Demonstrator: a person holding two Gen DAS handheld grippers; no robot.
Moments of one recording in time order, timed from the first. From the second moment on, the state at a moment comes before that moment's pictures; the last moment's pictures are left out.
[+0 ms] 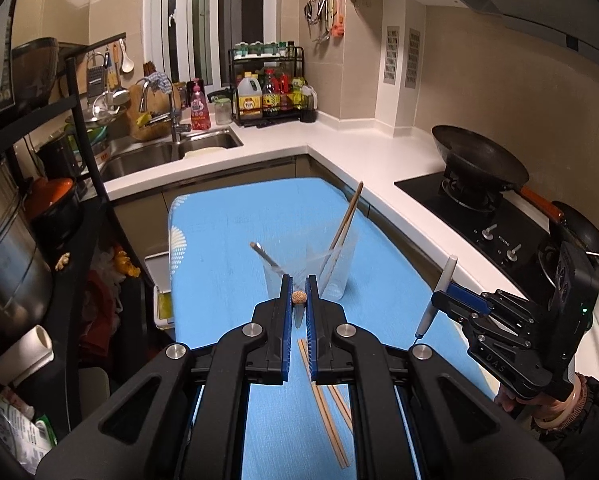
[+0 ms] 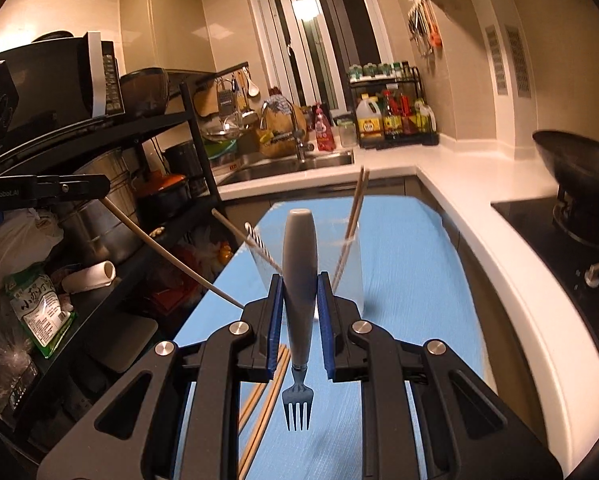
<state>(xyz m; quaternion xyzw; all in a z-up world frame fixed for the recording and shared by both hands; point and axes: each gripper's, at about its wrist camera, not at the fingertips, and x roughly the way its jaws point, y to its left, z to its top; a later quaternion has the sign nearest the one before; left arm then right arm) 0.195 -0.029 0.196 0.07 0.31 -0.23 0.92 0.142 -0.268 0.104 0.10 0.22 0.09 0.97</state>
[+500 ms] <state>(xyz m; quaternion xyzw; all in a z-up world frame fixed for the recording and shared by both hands) 0.229 -0.052 0.254 0.07 0.26 -0.24 0.93 0.193 -0.265 0.190 0.05 0.15 0.08 0.99</state>
